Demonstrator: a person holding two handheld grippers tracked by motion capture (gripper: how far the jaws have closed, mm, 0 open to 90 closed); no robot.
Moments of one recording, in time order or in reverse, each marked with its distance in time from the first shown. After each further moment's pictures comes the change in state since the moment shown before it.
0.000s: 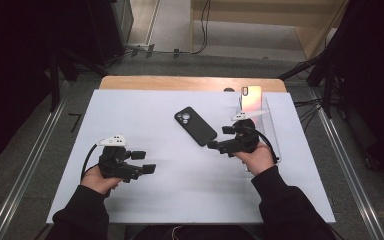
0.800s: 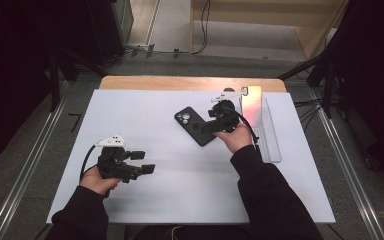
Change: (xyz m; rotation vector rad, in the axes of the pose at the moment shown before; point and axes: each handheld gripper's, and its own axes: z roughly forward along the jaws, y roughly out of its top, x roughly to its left) left arm 0.000 -0.001 -0.002 -0.010 0.000 0.001; right arm -0.009 0.052 0.053 0.015 -0.063 -0.021
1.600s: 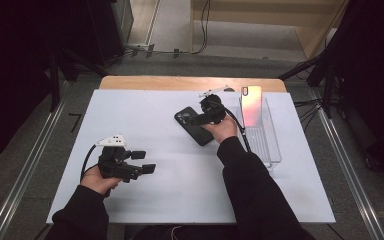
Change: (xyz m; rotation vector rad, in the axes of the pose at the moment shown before) left arm 0.001 0.001 0.001 0.001 -0.007 0.004; right arm -0.021 0.013 0.056 0.041 -0.059 -0.006
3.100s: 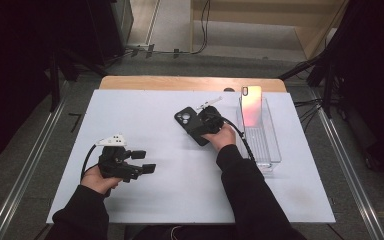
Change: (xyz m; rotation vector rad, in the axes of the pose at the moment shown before) left arm 0.000 0.000 0.001 -0.005 -0.002 0.003; right arm -0.008 -0.033 0.036 0.107 -0.072 -0.077
